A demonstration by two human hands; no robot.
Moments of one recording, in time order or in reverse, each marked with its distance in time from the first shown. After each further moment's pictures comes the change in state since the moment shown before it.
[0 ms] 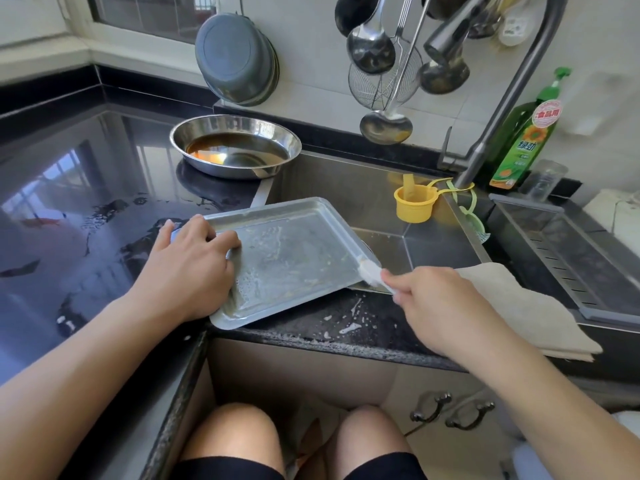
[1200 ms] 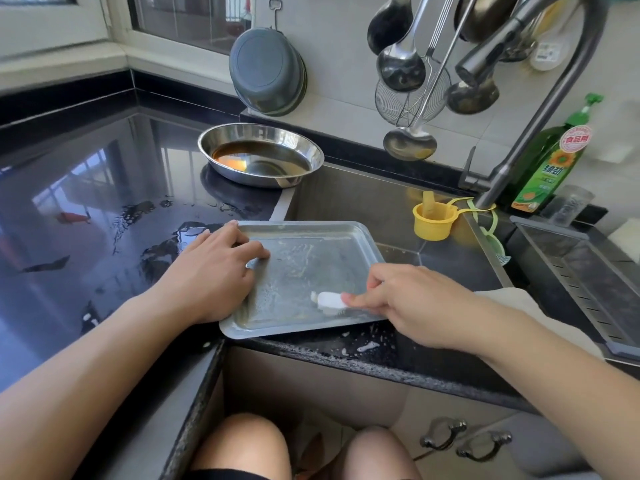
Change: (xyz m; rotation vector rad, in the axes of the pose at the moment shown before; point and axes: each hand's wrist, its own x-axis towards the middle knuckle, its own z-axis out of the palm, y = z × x) left_hand 0.003 -0.005 -0.005 -0.137 -0.075 0.072; right_hand 0.047 -0.023 -0.009 -0.188 -0.206 -0.554
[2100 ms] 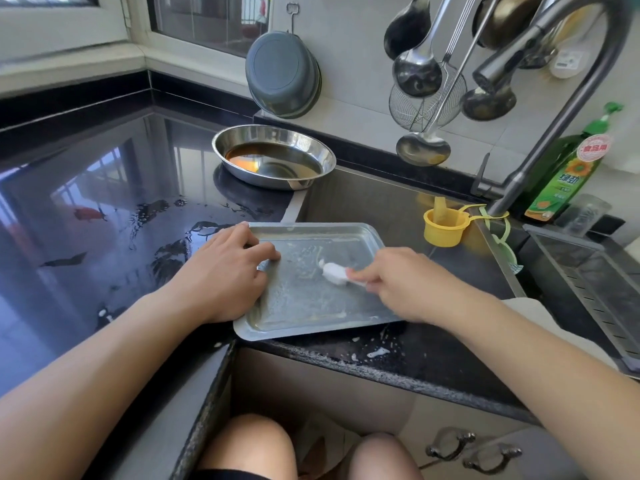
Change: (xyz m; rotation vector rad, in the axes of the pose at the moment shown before) left_hand 0.000 -0.001 -0.001 -0.020 -0.038 -0.020; right_hand 0.043 -0.005 -0.006 0.057 0.019 0.208
